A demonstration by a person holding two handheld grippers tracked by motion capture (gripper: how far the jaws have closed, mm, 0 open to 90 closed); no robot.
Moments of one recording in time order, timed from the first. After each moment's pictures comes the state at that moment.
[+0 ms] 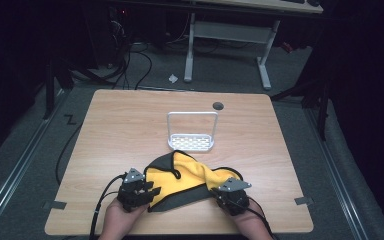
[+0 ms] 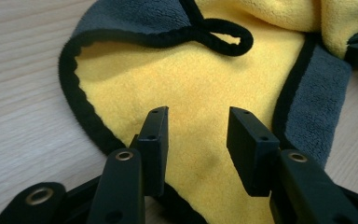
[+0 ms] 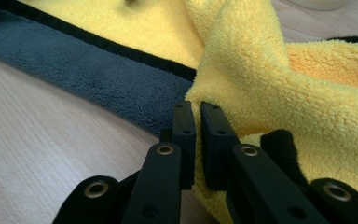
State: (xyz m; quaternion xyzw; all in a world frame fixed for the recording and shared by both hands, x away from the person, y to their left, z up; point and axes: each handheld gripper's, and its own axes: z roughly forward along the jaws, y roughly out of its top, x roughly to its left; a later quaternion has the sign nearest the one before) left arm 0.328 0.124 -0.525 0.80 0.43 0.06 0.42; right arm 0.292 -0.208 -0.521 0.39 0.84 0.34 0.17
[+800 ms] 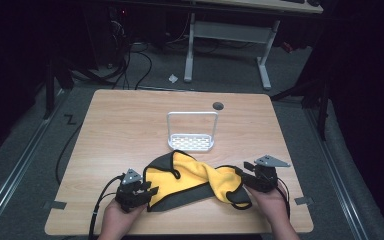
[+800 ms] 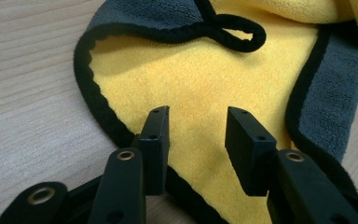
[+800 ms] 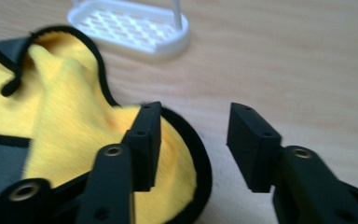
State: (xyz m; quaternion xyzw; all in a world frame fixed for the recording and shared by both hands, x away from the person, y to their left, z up) left arm 0.327 0.126 -0.530 0.80 0.43 0.07 0.41; right arm 0.334 -0.292 -0.495 0.51 0.74 0.39 0.20
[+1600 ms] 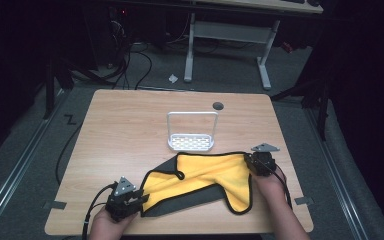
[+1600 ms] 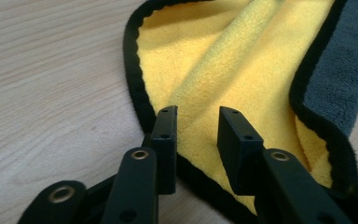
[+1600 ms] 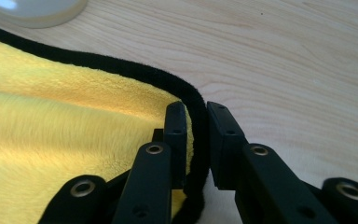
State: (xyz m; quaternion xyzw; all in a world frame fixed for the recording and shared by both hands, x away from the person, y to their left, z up) left arm 0.304 0.148 -0.528 0.82 0.41 0.10 0.39; right arm 0.399 -0.309 -0.519 0.52 0.76 0.28 0.27
